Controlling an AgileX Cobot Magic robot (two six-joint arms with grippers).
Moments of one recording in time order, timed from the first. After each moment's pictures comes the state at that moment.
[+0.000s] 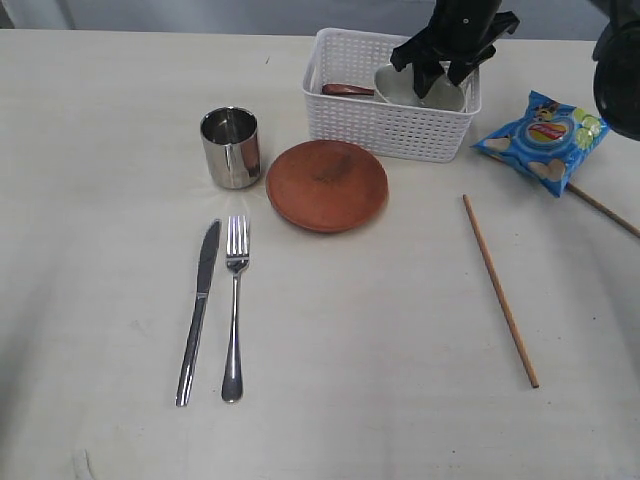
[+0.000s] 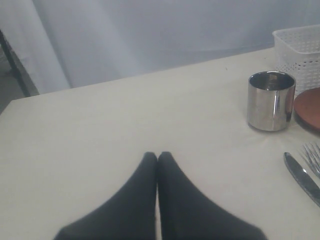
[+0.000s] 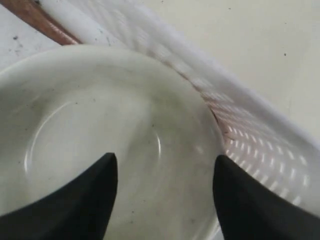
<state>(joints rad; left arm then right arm) -0.15 0.00 0.00 0.11 0.31 0.04 0.24 2.51 -2.31 0.01 1.21 -0.25</state>
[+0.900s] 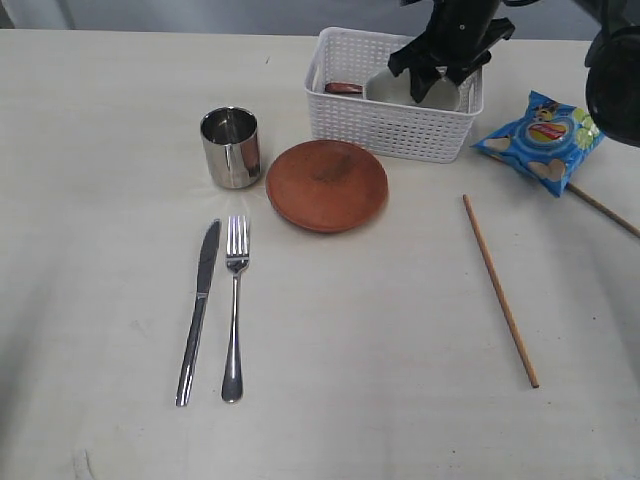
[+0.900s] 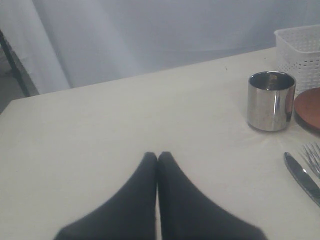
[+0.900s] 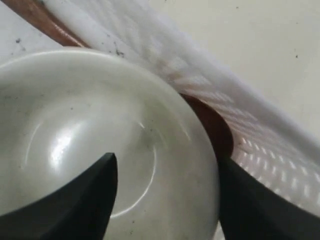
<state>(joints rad) -0.15 0.00 0.00 0.11 0.31 0.04 0.24 2.54 -2.33 0.03 1.21 -0.25</state>
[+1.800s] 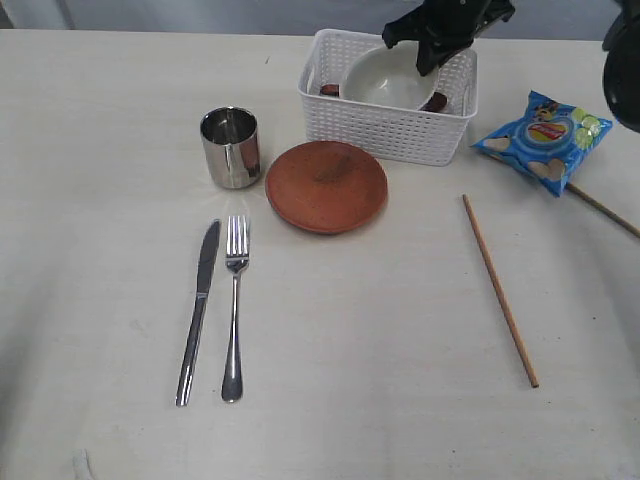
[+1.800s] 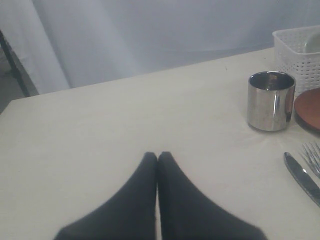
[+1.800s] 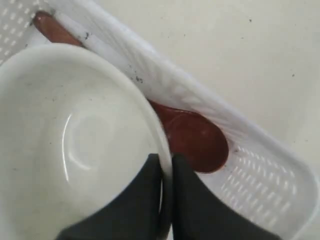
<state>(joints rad) -0.15 0.00 0.00 0.11 0.31 0.04 0.24 2.48 -2.34 0.10 1.22 -0.23</state>
